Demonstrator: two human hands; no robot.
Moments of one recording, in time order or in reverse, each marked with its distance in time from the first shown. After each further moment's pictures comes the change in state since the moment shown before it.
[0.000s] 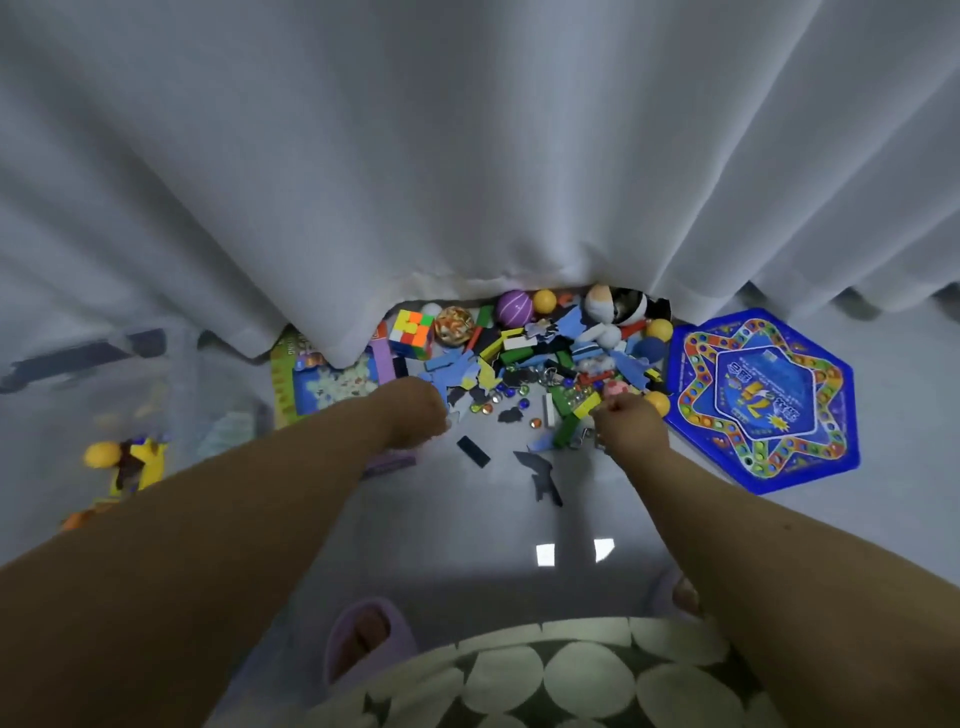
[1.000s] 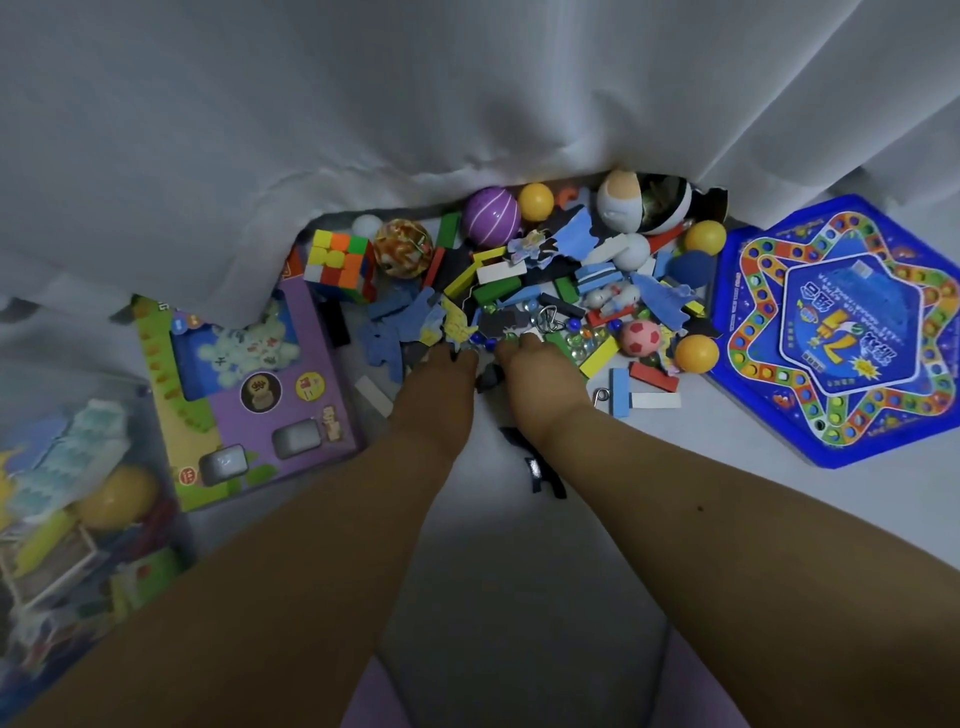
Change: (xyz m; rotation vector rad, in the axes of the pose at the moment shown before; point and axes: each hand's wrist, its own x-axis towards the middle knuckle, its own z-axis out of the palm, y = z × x) left_hand 0.151 0.002 0.130 0.293 0.296 0.281; right_hand 0.067 -0.012 0.101 -0.721 -0.189 -0.539
